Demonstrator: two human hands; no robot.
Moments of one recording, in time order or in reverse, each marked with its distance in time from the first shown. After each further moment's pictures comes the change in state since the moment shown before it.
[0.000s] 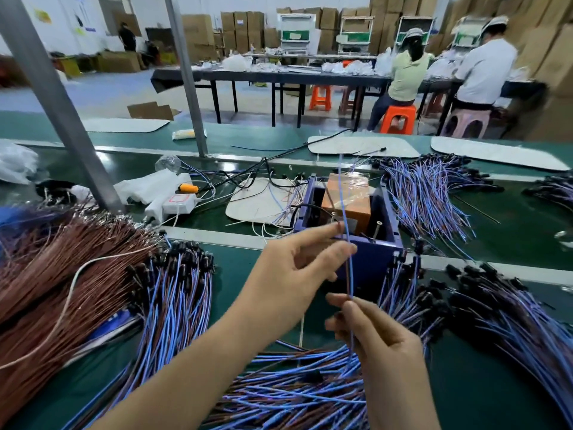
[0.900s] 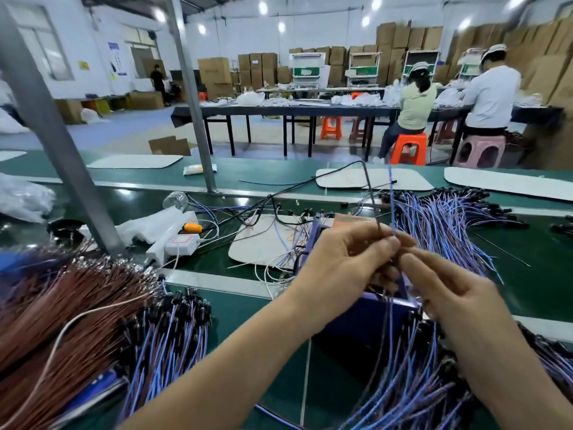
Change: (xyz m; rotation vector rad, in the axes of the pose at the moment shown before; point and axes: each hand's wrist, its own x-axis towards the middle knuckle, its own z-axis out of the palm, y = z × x) left_hand 0.091 0.015 0.032 -0.237 -0.159 0.018; right_hand 0.099 -0.084 -0.036 -0.203 -0.113 -0.274
